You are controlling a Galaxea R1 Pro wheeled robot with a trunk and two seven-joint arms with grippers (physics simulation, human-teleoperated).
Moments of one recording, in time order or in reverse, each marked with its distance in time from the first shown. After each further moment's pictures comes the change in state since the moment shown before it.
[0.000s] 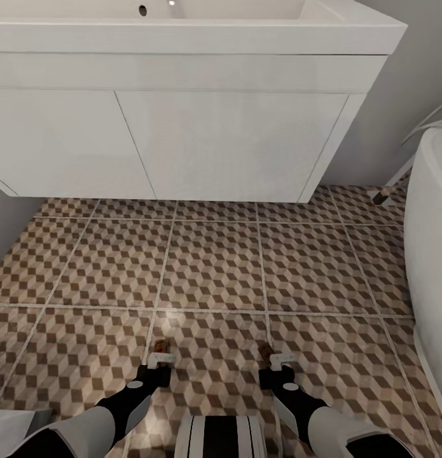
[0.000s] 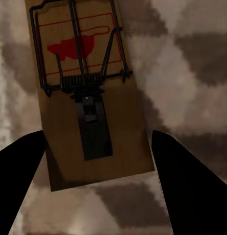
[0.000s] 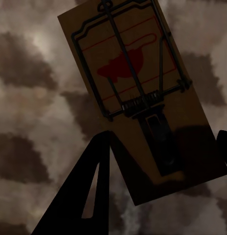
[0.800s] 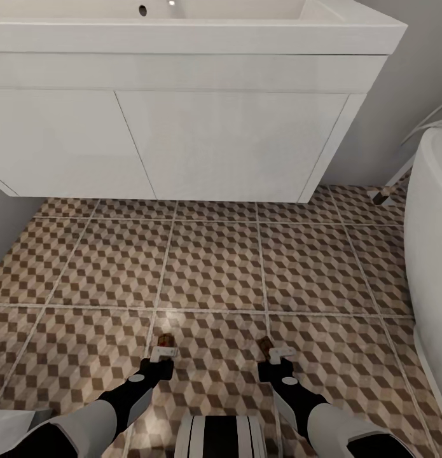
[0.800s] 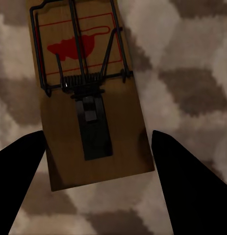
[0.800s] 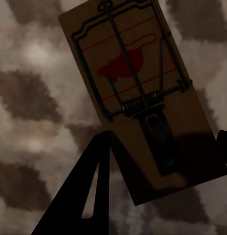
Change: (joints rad) left arm -0.021 -0.001 0.000 -0.013 -0.001 0.000 -0.021; right arm -0.002 0.000 -0.001 -0.046 0.002 0.002 0.001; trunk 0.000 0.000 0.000
